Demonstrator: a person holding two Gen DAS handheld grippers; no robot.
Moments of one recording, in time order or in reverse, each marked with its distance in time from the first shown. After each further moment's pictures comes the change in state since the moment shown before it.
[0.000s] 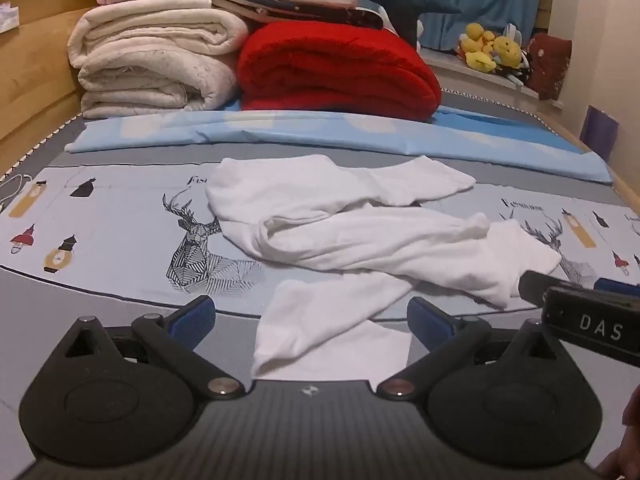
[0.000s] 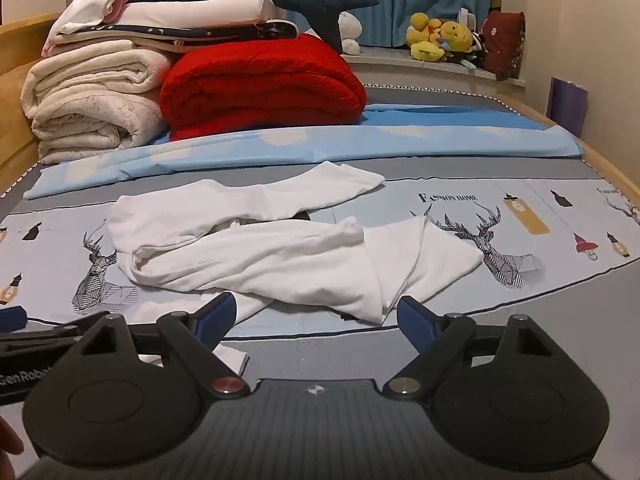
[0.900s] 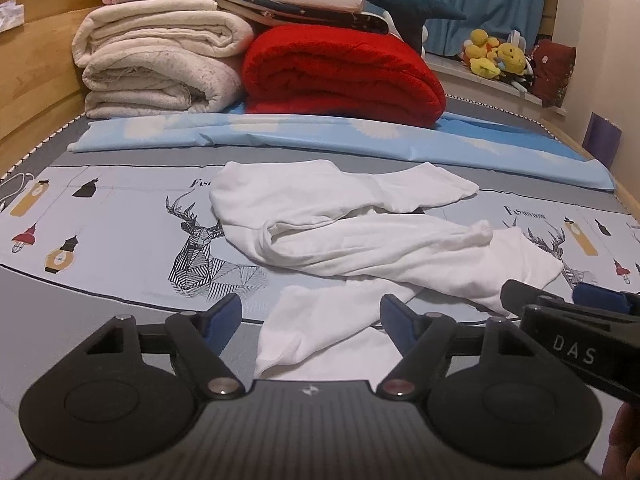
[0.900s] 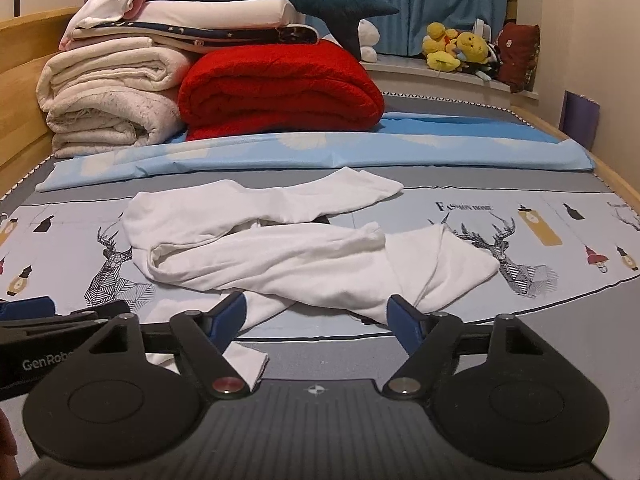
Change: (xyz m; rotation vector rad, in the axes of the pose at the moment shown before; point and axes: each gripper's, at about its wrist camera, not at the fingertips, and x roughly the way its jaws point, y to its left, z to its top) left arm 0.001 0.005 0.005 -0.017 -0.010 0.003; right arm 0.000 0.010 -0.012 -0.035 -0.035 0.036
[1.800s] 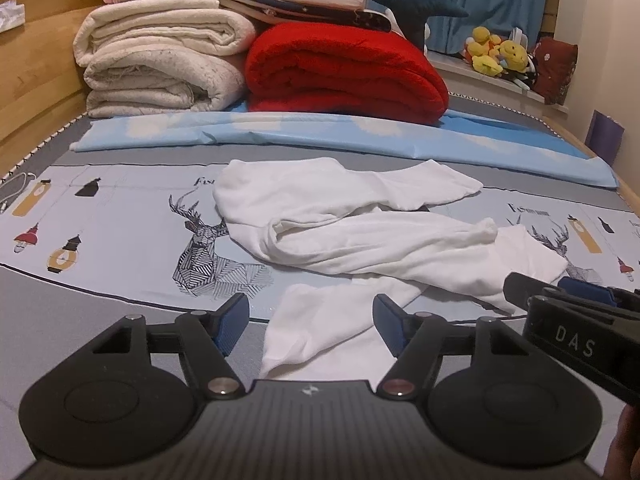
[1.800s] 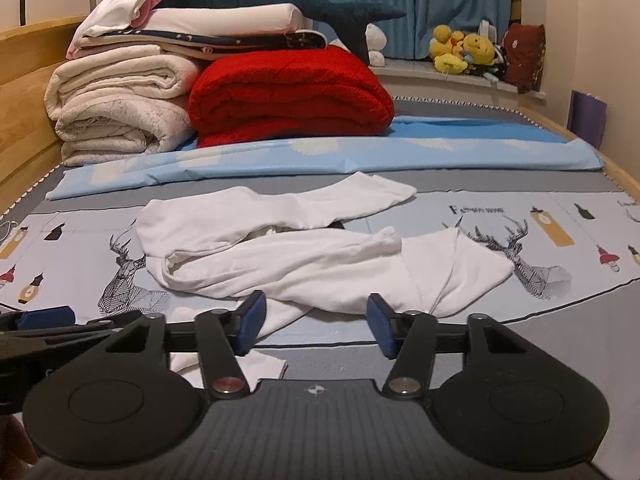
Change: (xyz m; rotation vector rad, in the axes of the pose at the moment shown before) left arm 0.002 0.005 -0.001 0.001 0.003 0.011; right arm 0.001 0.008 0.000 0.004 -0.005 0.023
